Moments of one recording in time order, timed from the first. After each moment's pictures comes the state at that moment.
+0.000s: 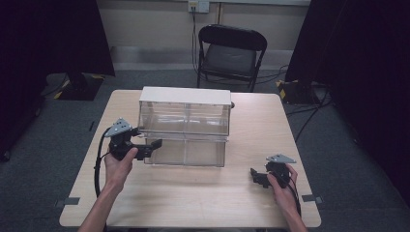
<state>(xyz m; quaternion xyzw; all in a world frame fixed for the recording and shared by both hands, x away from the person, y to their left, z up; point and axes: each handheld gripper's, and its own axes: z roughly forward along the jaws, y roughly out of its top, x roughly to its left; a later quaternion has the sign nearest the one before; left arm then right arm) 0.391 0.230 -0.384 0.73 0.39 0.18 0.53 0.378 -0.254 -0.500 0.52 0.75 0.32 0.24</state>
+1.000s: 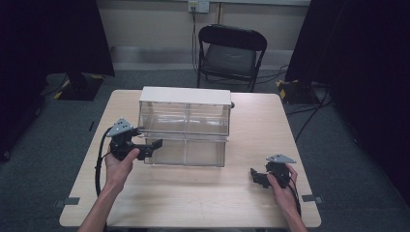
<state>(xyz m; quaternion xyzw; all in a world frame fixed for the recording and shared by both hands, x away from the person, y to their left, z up) 0.392 0.228 -0.384 0.73 0.40 0.18 0.53 0.378 -0.254 -0.500 0.52 0.75 0.32 0.24</state>
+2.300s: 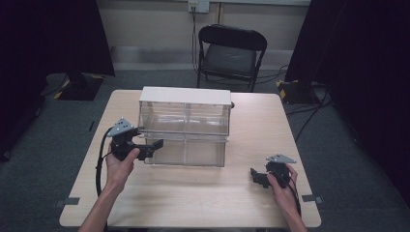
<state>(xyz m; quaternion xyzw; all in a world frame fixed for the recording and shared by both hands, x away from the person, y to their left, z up) 0.392 0.227 -0.384 0.73 0.40 0.18 0.53 0.378 -0.254 -0.500 0.52 0.75 0.32 0.24</state>
